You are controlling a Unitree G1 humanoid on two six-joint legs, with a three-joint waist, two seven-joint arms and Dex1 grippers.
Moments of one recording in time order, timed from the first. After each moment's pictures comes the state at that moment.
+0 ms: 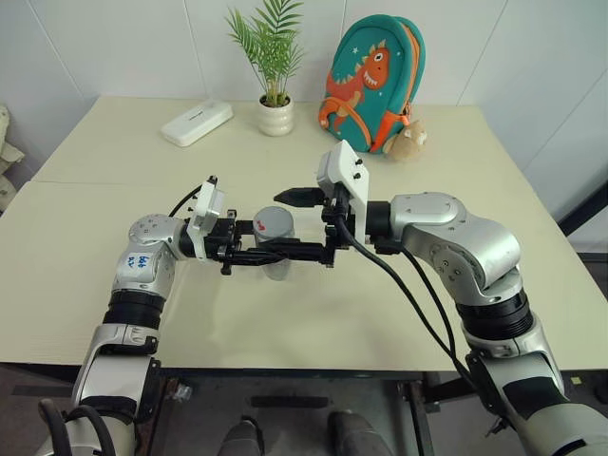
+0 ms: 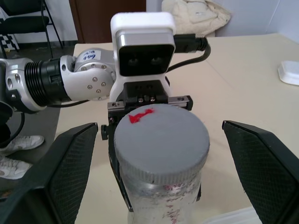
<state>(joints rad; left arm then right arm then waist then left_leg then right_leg) -0.82 0.50 0.02 0.49 -0.46 0.11 -1.50 -0.92 -0.41 0.22 -0.25 0.53 0.83 0.82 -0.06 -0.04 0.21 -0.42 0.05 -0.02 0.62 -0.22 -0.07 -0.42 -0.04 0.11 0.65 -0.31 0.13</state>
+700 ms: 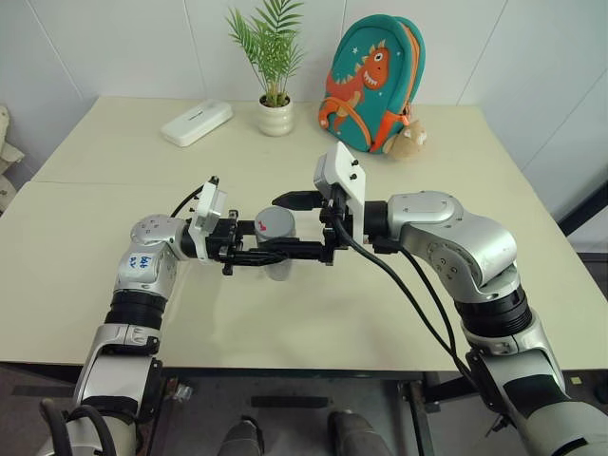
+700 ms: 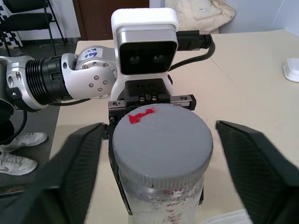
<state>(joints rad) -0.82 0.49 0.02 0.49 -0.46 0.11 -1.50 -0.94 -0.41 0.22 -0.23 0.53 0.83 0.83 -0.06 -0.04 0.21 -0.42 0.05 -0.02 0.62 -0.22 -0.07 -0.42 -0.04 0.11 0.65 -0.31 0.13</state>
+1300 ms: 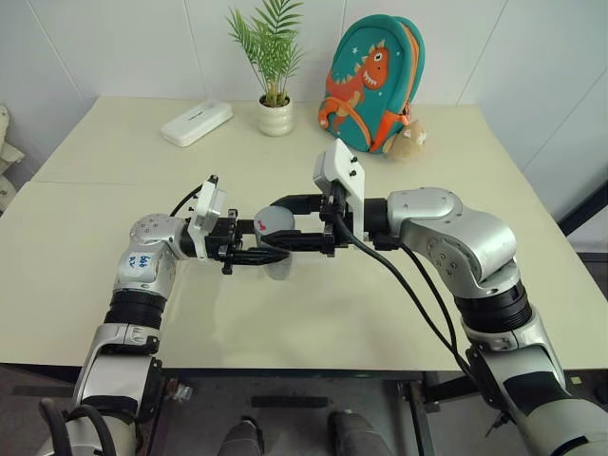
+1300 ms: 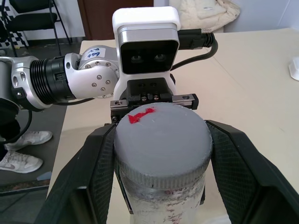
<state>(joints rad) -0.83 0.50 0.02 0.49 -0.45 0.11 -1.50 -0.97 -0.41 0.22 -0.19 0.54 0.83 0.86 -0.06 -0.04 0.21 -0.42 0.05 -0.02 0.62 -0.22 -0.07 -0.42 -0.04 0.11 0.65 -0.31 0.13</state>
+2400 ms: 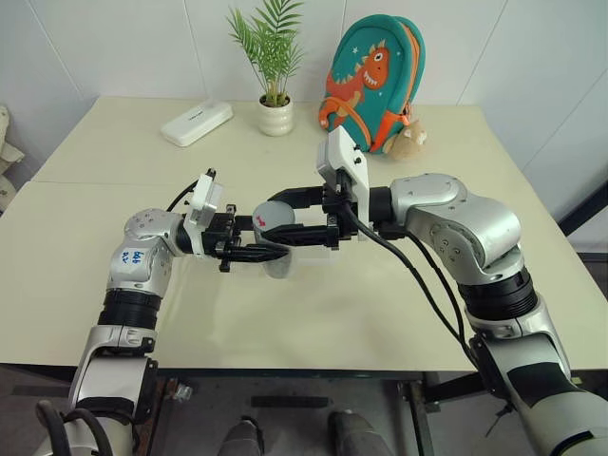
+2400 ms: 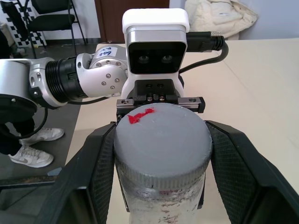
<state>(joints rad) -0.81 0.51 0.02 0.39 -0.47 0.18 -1.49 -1.02 -0.44 0.22 -0.14 0.56 0.81 0.95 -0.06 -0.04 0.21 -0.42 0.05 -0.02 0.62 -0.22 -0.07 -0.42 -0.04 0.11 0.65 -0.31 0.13</state>
